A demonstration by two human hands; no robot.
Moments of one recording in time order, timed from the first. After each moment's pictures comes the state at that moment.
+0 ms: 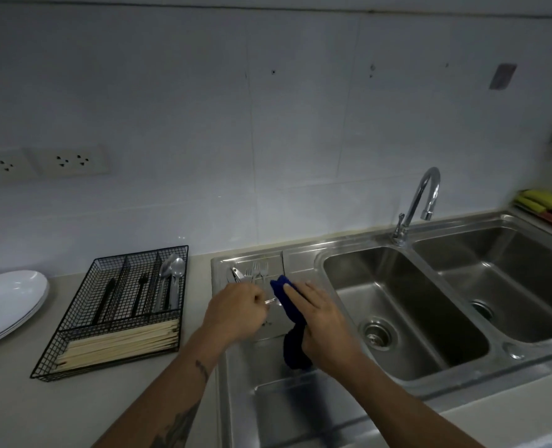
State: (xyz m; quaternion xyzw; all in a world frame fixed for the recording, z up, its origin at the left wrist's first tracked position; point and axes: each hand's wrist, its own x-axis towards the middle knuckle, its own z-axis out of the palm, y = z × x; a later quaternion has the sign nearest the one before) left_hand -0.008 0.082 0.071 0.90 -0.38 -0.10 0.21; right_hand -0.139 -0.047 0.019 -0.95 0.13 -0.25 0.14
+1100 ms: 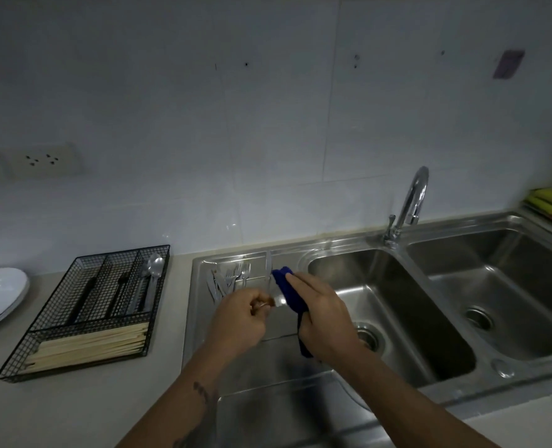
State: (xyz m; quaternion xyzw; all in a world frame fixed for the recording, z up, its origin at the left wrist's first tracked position) left_hand -0.048 0.021 0.047 0.86 -0.33 -0.10 0.38; right_hand -0.157 -0.114 0.035 -0.93 0.14 -0.27 0.22
